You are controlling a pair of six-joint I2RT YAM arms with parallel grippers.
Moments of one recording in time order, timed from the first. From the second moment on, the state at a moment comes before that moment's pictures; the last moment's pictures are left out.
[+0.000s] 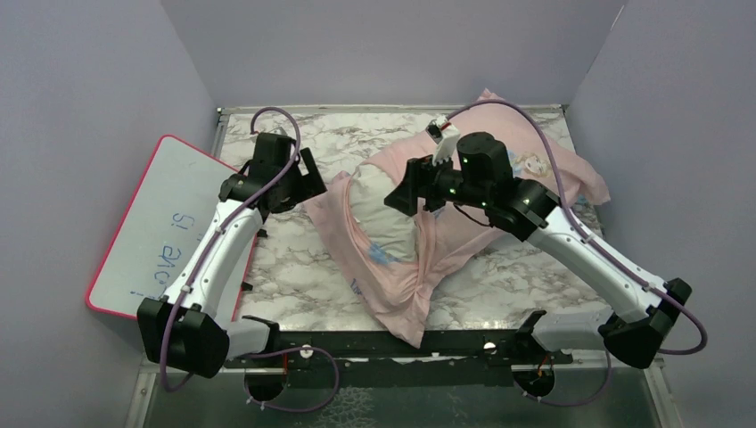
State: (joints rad) left arm -0.31 1.23 1.18 -0.74 -0.06 -0.60; right arm 0.78 1.23 1.32 -0.49 -0.19 0.44
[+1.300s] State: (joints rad) left arm -0.20 1.40 1.01 -0.48 0.47 -0.63; right arm 0.85 1.53 1.27 -0.38 0.06 0.14
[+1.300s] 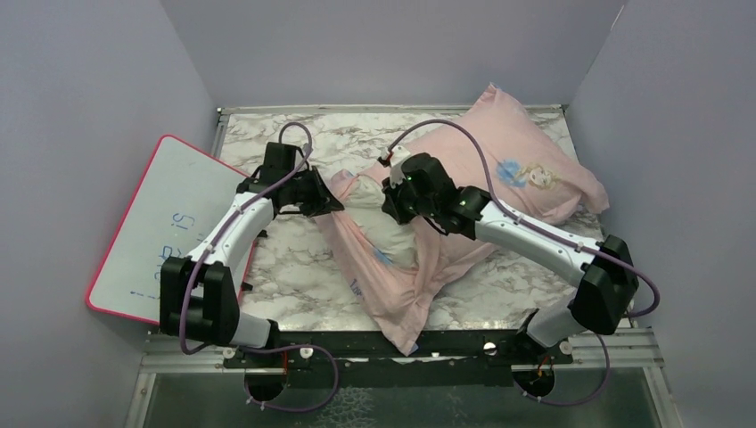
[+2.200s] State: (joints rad) left arm -0.15 1.65 1.30 -0.60 0.48 -0.44; right arm 0.79 1.44 1.23 -0.42 -0.25 -0.08
